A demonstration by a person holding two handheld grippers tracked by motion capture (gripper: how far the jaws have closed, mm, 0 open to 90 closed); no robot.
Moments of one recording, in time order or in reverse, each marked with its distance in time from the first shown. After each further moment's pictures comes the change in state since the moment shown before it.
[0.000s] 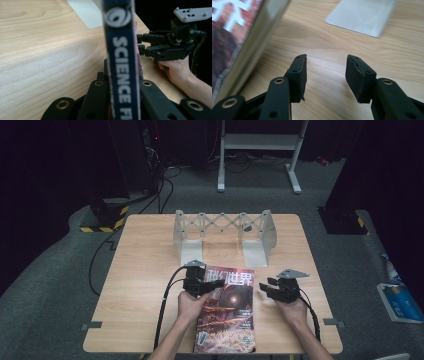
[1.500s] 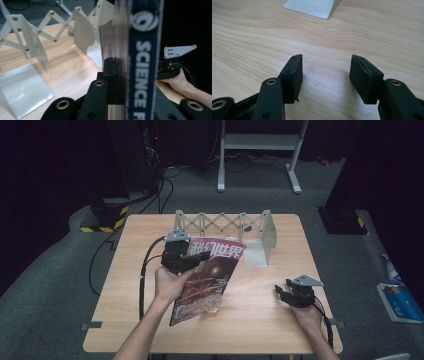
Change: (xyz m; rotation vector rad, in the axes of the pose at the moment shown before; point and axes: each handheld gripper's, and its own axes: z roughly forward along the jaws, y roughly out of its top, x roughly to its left) left arm -0.040 0.078 -0.098 -0.110 0.160 0.230; right arm -0.026 -0.030 -0.019 -0.032 -0.177 -0.028
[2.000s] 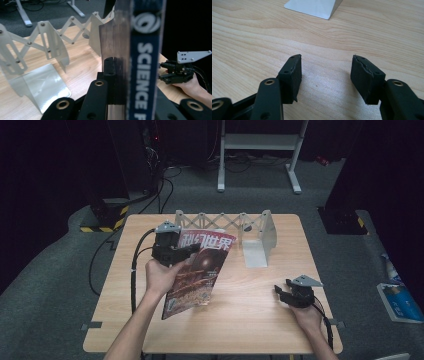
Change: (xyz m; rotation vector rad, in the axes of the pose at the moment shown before) left arm 0.019 0.014 -0.015 0.006 0.065 -0.023; right arm 0.001 0.000 0.001 -0.006 0.002 -0.002
